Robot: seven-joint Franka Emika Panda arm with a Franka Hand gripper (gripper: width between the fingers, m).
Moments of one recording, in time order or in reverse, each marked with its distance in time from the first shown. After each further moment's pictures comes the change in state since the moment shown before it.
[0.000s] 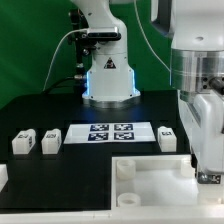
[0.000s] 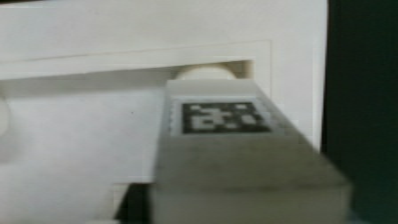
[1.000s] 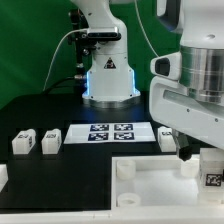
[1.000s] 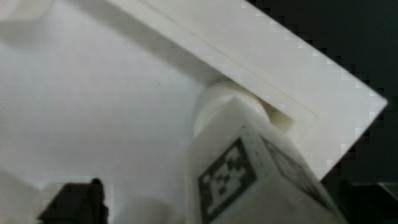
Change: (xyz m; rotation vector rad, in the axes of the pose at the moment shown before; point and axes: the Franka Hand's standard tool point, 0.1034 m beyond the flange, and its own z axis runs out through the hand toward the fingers) arm -0.008 0.004 -0.004 -0.041 0.002 -0.832
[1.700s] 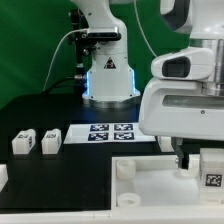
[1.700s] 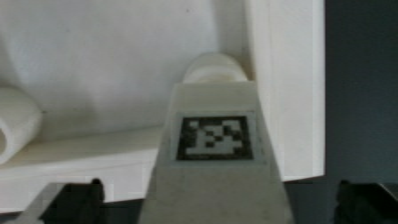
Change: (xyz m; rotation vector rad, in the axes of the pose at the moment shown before) arm 0.005 -0.014 -0.006 0.017 0.083 -0.646
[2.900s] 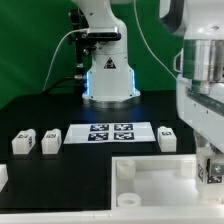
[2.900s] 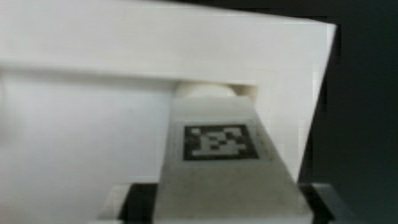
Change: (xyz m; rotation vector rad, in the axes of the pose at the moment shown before) arm -0.015 -0.002 0.002 0.032 0.025 1.407
